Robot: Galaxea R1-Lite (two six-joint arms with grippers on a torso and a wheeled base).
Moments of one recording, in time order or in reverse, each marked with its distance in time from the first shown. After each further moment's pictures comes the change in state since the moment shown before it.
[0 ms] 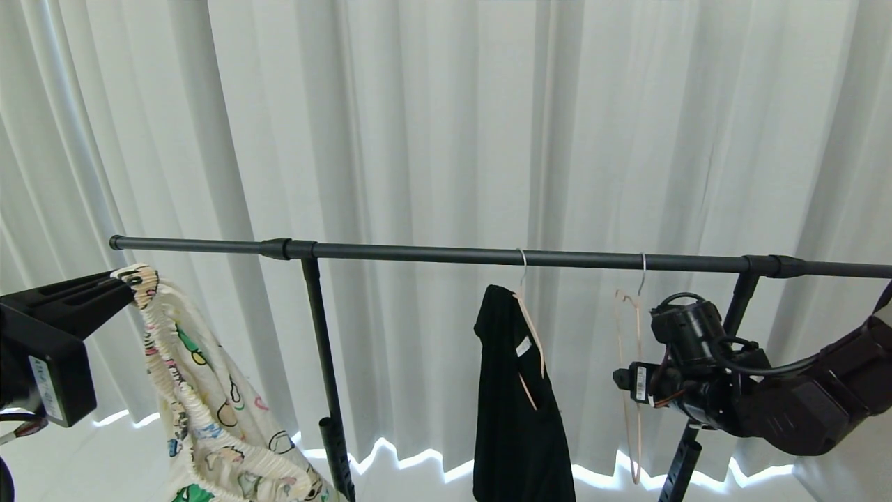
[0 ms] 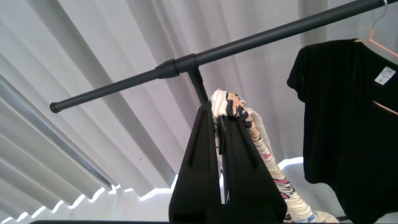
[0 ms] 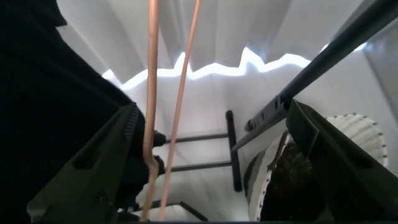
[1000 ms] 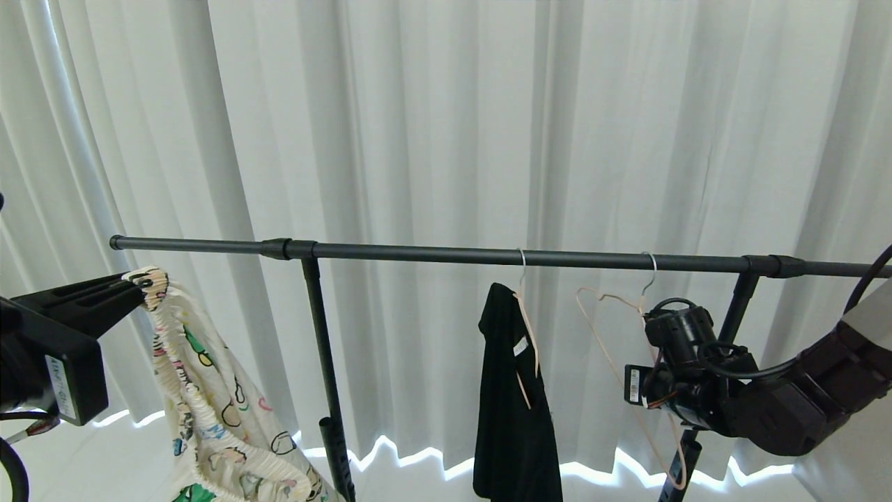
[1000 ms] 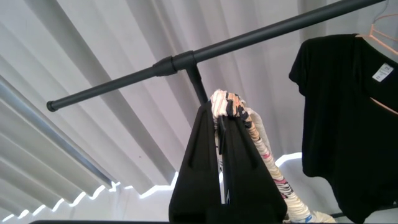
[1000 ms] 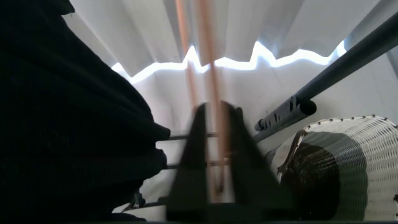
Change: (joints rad) left arm 0.000 0.018 0.000 0.000 0.000 -0.003; right arm -0.013 0.060 0.001 -0.066 0.029 -0.012
